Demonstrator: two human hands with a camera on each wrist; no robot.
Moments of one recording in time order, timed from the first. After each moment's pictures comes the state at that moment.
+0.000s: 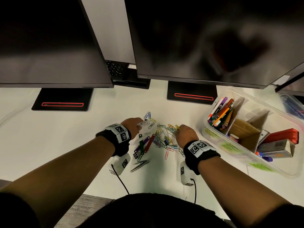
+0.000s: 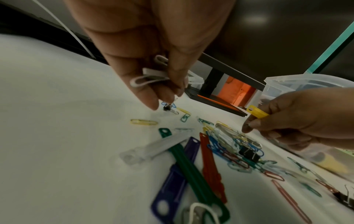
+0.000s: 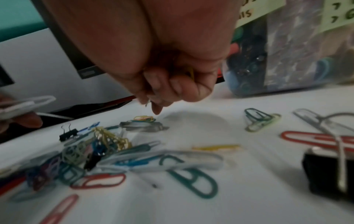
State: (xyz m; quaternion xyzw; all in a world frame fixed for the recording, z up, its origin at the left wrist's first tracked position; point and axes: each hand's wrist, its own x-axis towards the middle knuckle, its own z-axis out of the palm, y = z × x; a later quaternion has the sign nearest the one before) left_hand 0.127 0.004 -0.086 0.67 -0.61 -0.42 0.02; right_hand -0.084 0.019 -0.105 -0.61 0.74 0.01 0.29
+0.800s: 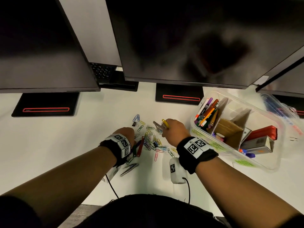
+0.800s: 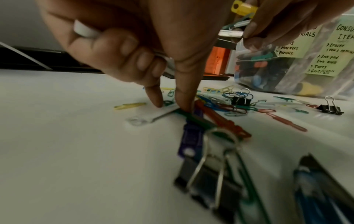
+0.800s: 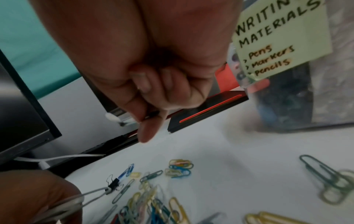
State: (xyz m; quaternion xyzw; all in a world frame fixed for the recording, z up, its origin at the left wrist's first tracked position) left_hand 0.112 0.015 -0.123 0.66 -0.70 -0.23 -0.17; right_hand -0.083 0.021 -0.054 -0.65 0.69 -0.06 0.32
